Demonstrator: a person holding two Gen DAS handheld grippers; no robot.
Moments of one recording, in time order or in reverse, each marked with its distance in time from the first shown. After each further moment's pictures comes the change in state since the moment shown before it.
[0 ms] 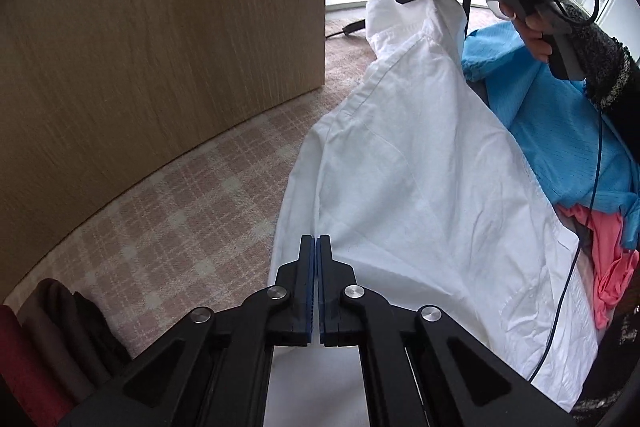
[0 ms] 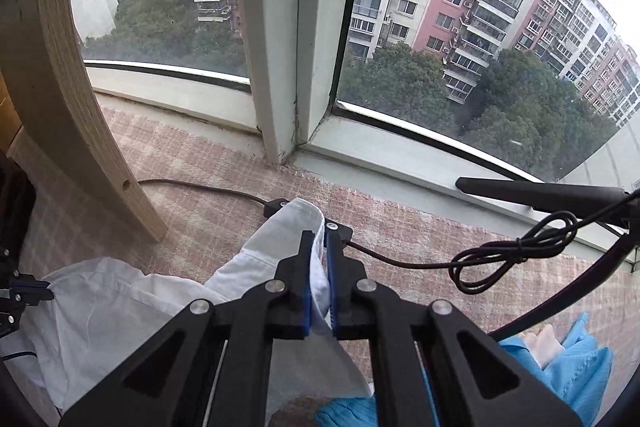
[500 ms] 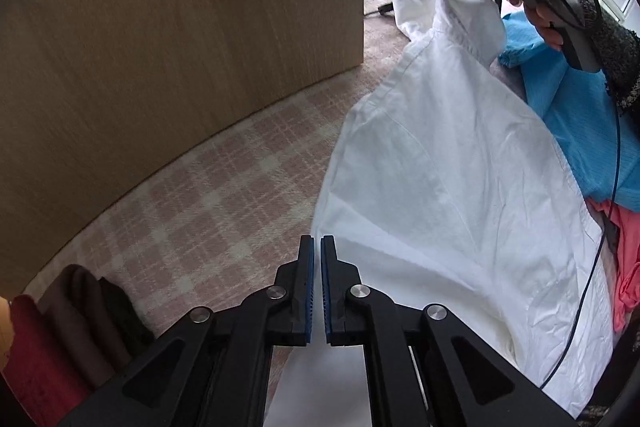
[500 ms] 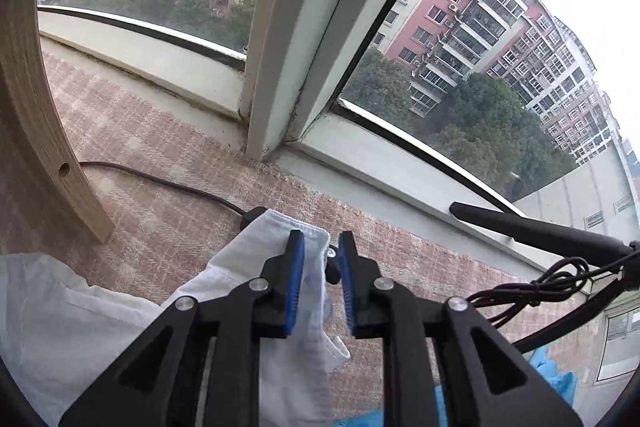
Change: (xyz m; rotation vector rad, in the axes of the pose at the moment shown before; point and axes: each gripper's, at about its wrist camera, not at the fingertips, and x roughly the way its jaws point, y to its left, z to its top) left arm -0.016 0.035 -0.011 -0.044 0.043 0.112; right arm 0.029 0.026 0.009 -0.116 0.018 -0.198
